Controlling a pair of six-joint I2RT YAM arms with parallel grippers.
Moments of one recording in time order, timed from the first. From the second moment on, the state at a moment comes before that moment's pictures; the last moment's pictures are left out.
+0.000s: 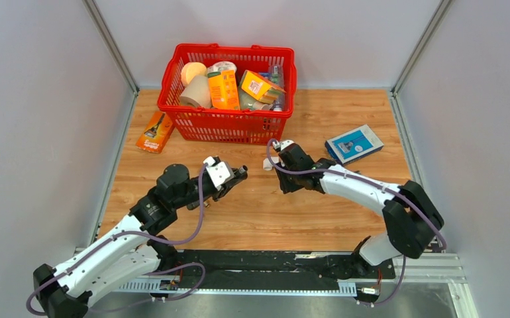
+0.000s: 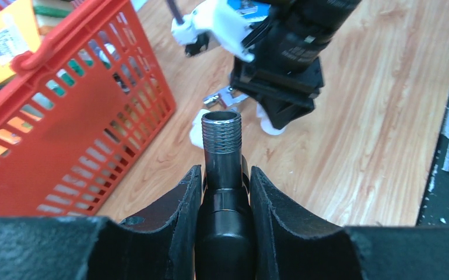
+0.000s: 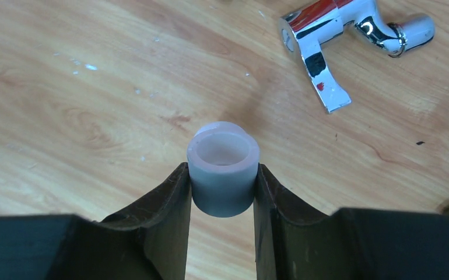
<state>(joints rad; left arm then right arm) -0.75 0.70 0.60 -0.07 0.26 0.30 0.75 1.46 0.93 -0.44 0.10 0.29</state>
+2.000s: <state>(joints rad) -0.75 0.88 0.73 -0.02 0.55 0.21 0.76 1.15 0.99 -0.07 -0.62 0.23</state>
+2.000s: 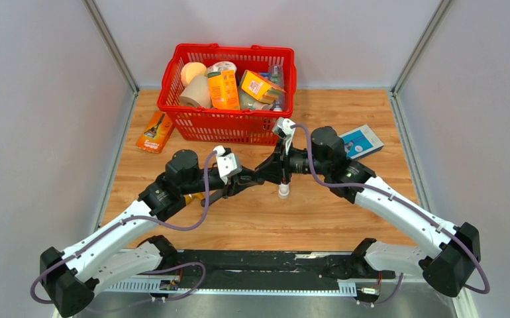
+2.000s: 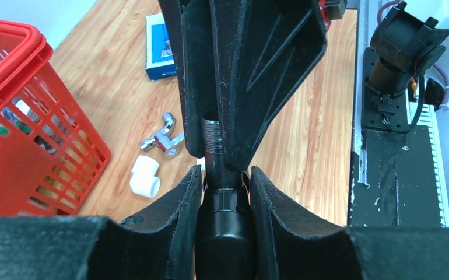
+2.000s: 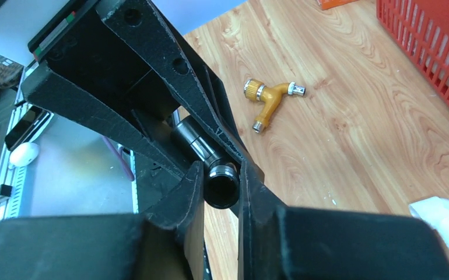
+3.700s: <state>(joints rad) -0.70 1.03 0.80 -0.02 0.74 0.16 0.71 1.12 1.02 -0.12 -0.66 0.31</state>
